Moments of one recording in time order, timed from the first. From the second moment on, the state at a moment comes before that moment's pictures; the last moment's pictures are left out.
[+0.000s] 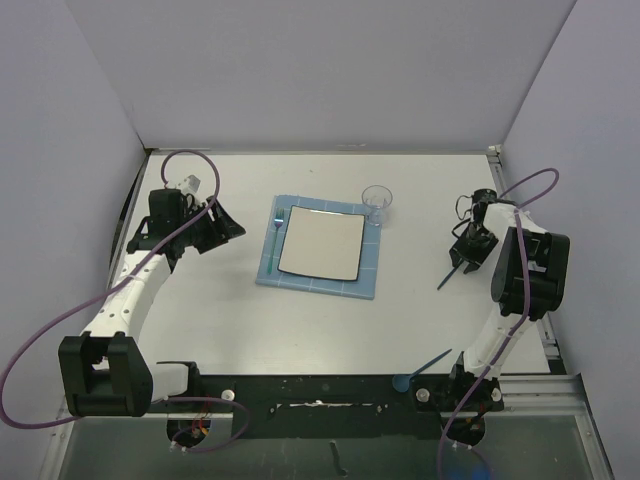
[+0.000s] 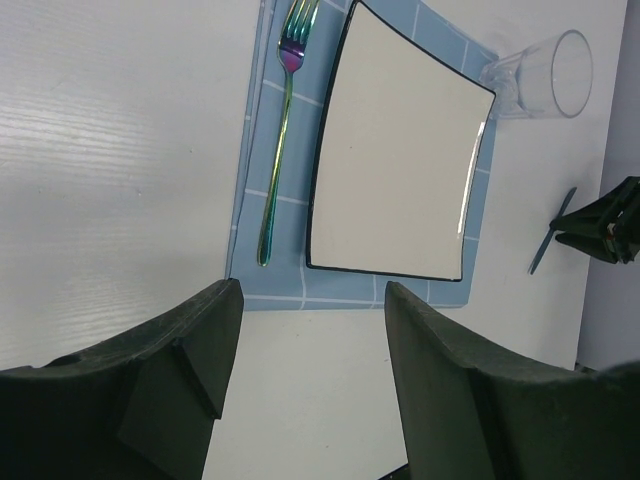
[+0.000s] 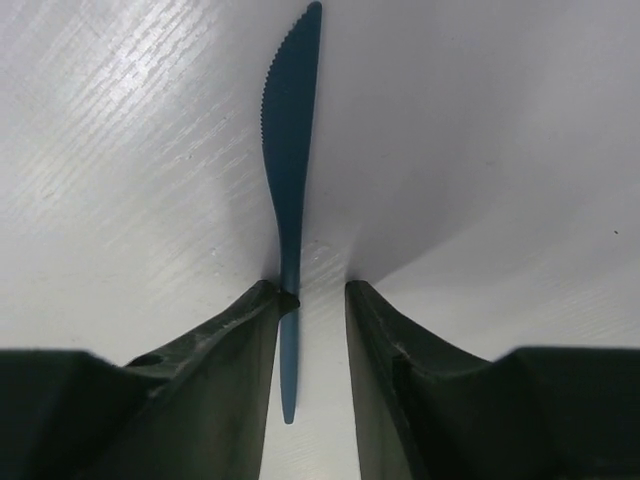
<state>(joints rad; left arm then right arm) -0.03 1.26 0.94 -0.40 0.40 -0.54 -0.18 1.87 1.24 -0.78 0.14 0.51</state>
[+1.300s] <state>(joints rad) -0.02 1.21 0.94 -0.40 0.41 -0.55 0.37 1.92 1.54 -0.82 0.02 0.48</state>
